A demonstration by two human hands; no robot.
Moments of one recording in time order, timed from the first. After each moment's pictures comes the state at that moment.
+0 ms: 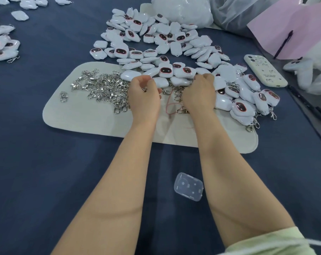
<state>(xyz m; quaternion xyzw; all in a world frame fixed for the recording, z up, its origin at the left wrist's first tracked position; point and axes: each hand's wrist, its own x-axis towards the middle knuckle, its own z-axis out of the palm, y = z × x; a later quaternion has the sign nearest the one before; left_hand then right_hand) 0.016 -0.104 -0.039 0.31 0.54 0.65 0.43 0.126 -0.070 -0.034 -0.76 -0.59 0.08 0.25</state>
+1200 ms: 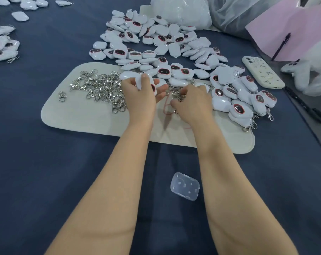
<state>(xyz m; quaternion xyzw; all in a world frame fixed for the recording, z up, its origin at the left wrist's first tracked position) 0.016 -0.112 -0.027 0.27 0.47 0.69 0.48 0.124 -0.098 -0.032 -0.74 -0.64 0.12 0.17</state>
